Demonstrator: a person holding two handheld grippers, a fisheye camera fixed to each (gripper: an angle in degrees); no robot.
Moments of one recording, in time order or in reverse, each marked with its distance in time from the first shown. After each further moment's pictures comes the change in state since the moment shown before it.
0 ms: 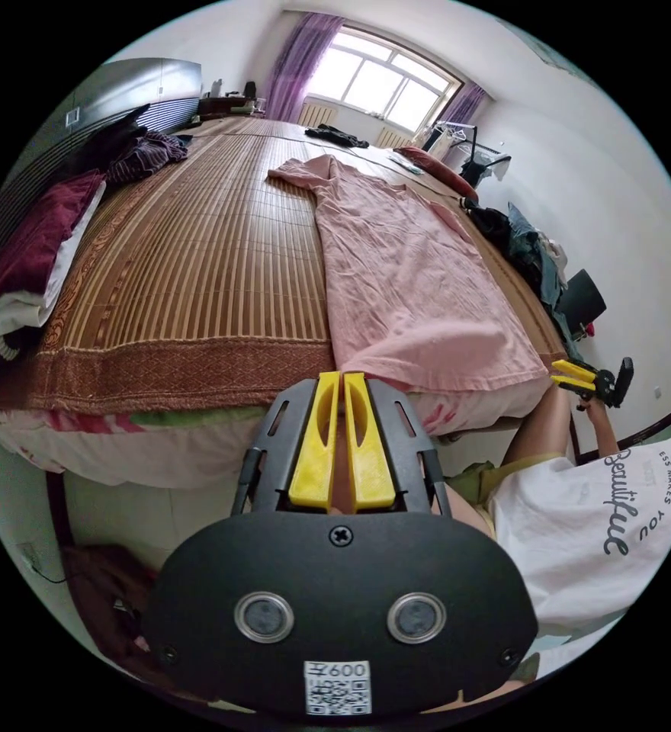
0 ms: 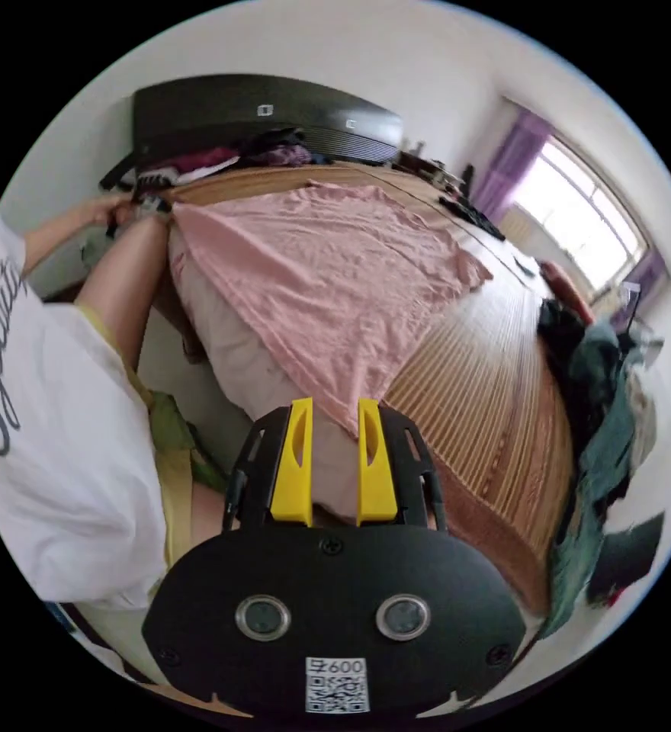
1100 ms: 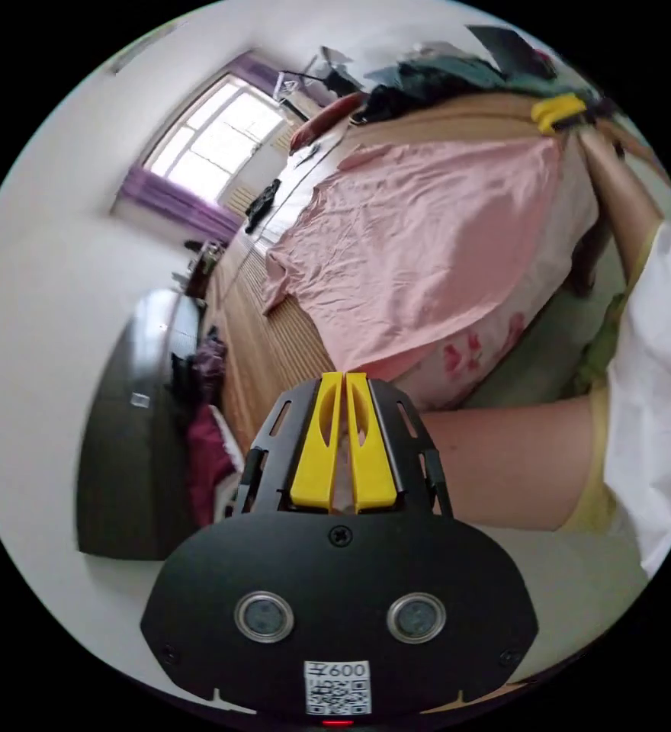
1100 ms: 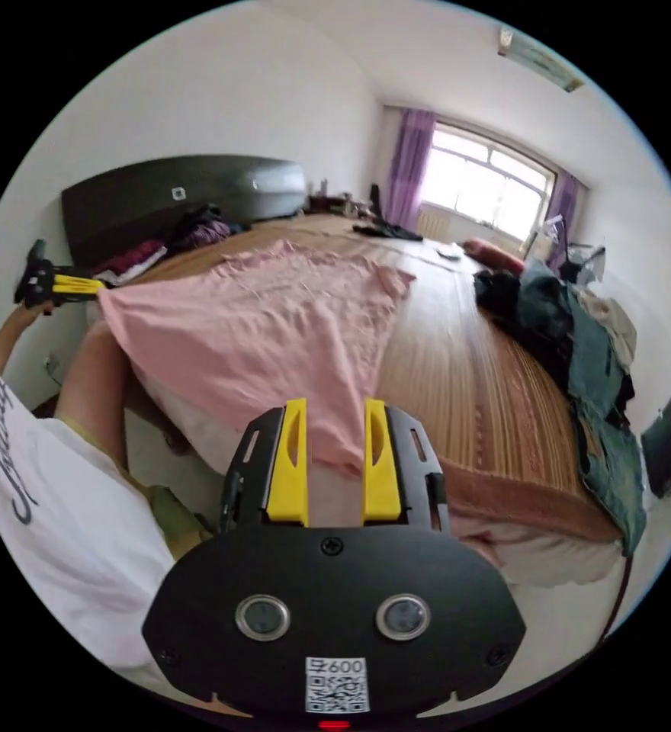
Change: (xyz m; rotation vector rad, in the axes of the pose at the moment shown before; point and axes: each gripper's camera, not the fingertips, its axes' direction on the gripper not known) left arm 0.137 0.312 0.103 -0.066 -0.933 0.945; right arm 0.135 0.176 -0.120 0.374 -0.160 0.446
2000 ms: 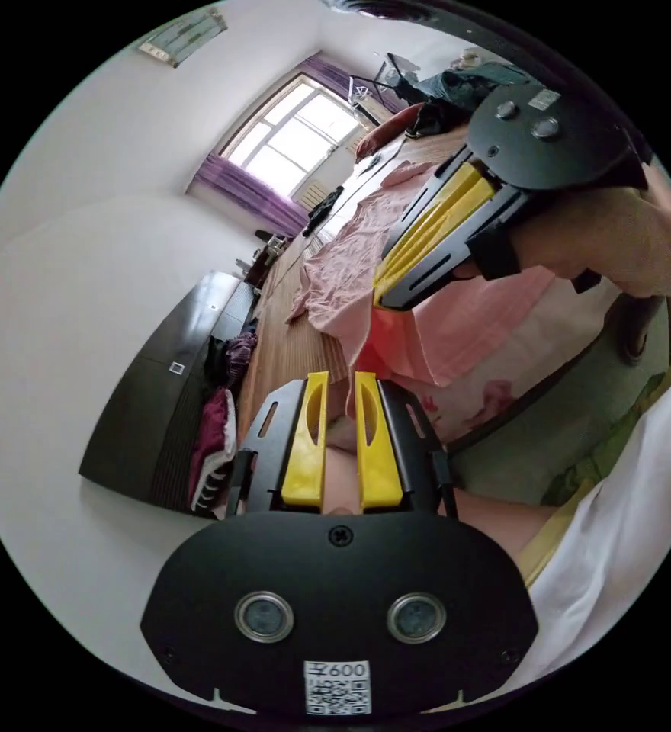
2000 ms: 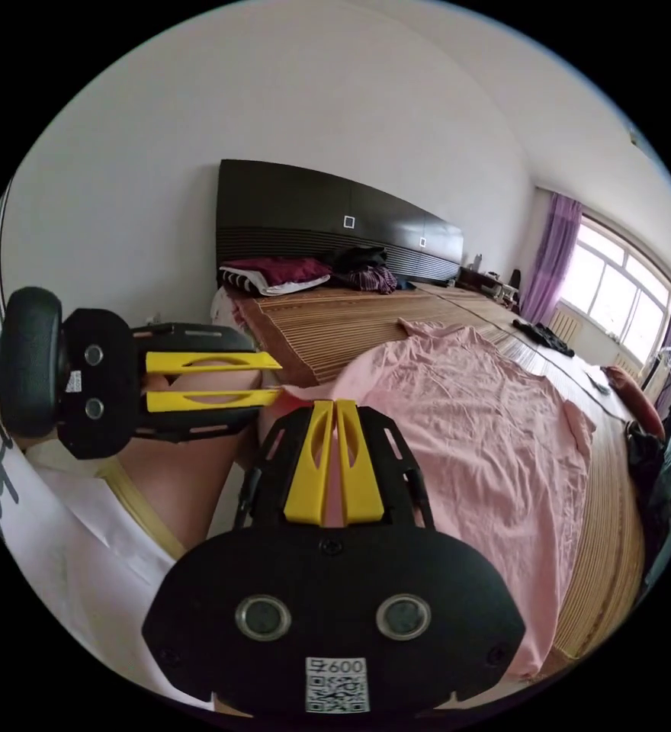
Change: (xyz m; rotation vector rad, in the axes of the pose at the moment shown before) left arm 0.185 0.147 0.106 0.010 -0.010 -0.400; right arm -0.141 -0.024 0.053 0.081 -0.260 -0.237
